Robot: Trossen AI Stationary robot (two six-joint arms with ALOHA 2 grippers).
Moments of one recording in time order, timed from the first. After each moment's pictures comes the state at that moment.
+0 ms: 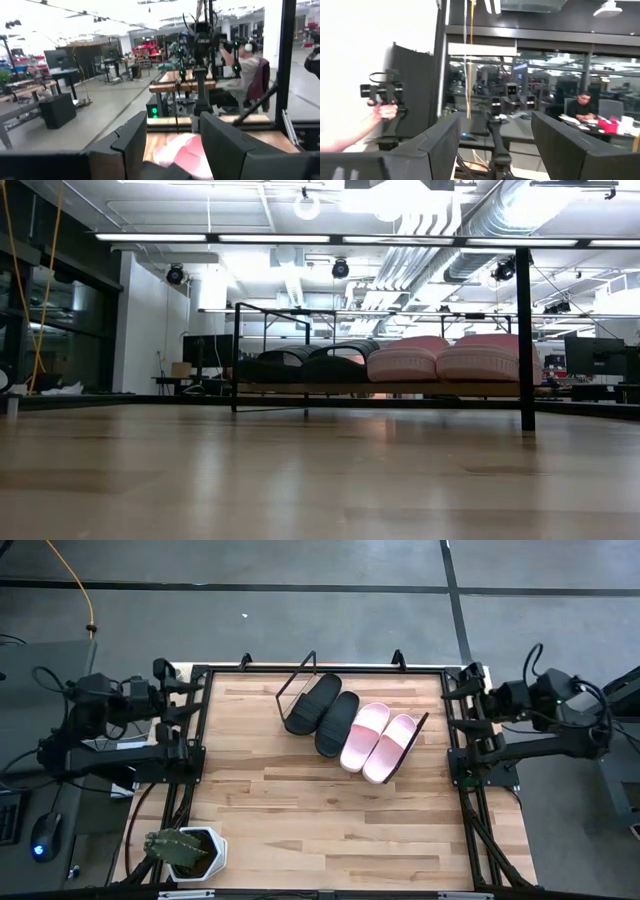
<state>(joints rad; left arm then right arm) 0.39 0.37 0.95 -0.50 0.08 0.13 -0.03 0.56 0.97 -0.10 -0.21 -0.06</state>
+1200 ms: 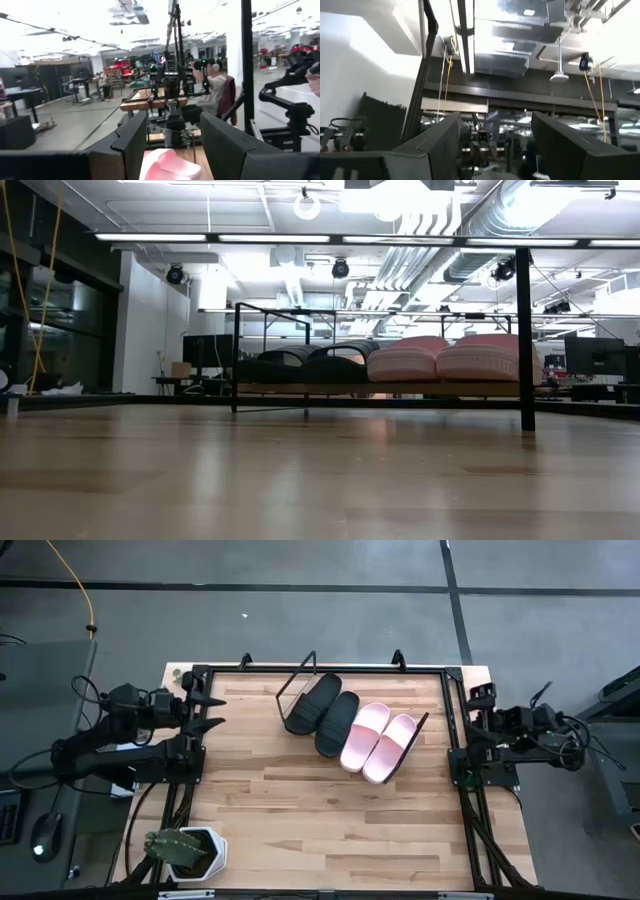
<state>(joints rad) 0.39 0.33 0.65 -0.13 0.25 0.07 0.02 0.05 0.36 0.36 -0.05 -0.13</state>
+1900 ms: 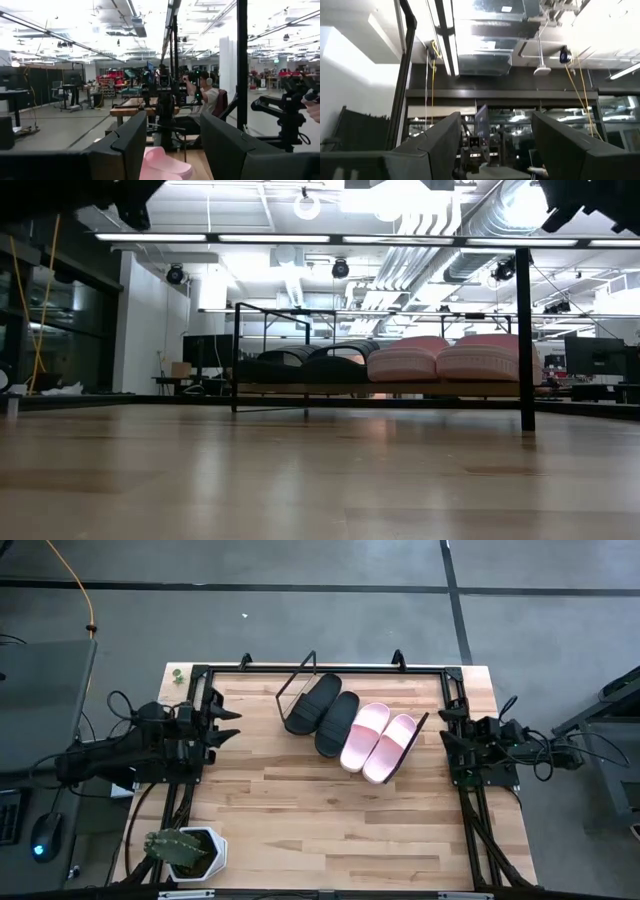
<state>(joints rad) 0.39 0.24 0.26 0.26 0.28 -0.04 0.01 0.05 0.01 0.76 0.06 -0.06</state>
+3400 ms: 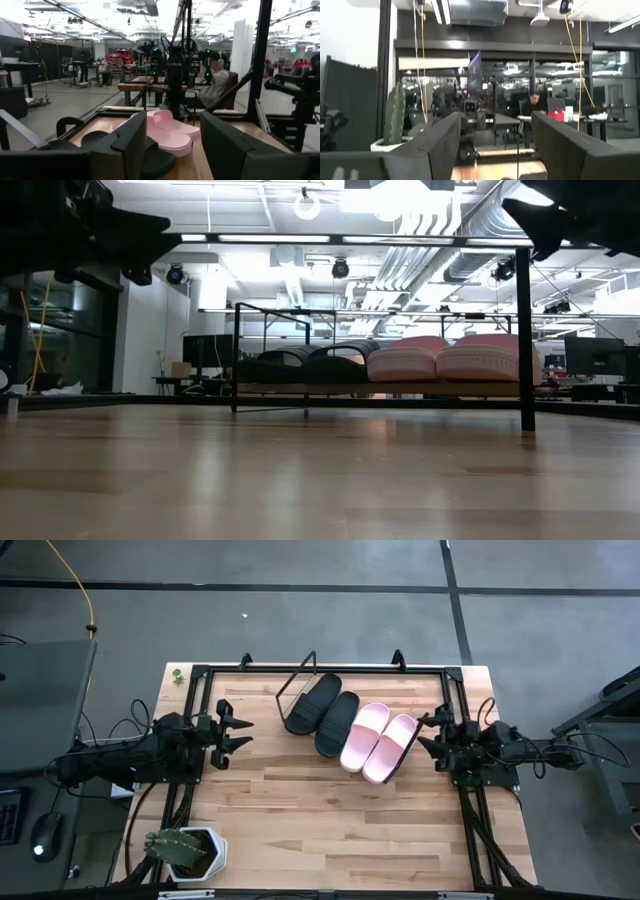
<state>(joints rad) 0.39 0.22 0.01 0.40 0.22 -0.06 0.02 0.05 0.01 0.47 0.11 -0.06</state>
